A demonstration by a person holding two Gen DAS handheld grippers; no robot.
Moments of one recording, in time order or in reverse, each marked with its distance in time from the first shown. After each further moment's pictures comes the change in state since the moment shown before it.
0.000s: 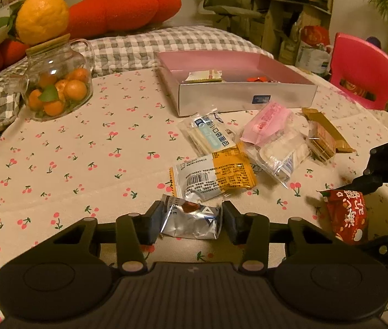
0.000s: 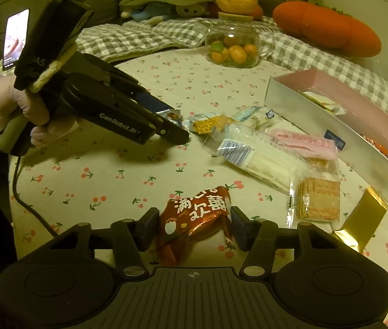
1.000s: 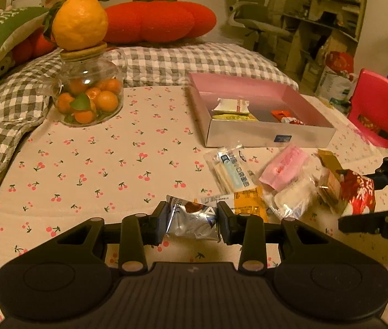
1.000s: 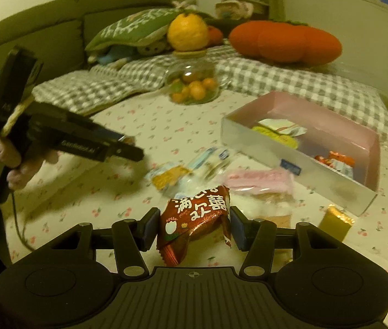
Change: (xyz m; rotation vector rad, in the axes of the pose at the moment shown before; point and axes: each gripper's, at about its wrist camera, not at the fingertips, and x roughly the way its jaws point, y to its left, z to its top) left arm -0.020 0.018 0.030 -0.141 -0.020 0.051; right arm -0.032 -0.045 0.027 0.177 -0.127 -0.061
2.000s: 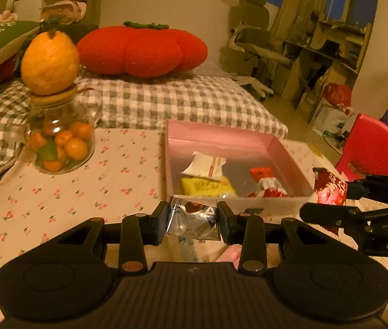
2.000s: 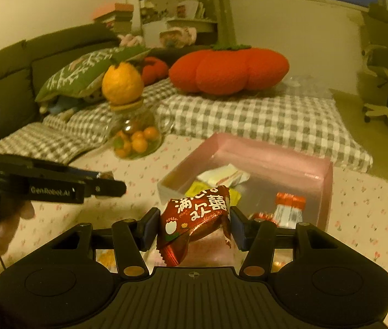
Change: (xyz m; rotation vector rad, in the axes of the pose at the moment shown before) left arm 0.019 -0.033 0.072 -0.082 -0.080 -0.048; right arm -0.004 -0.056 0.071 0.146 -0.104 -0.144
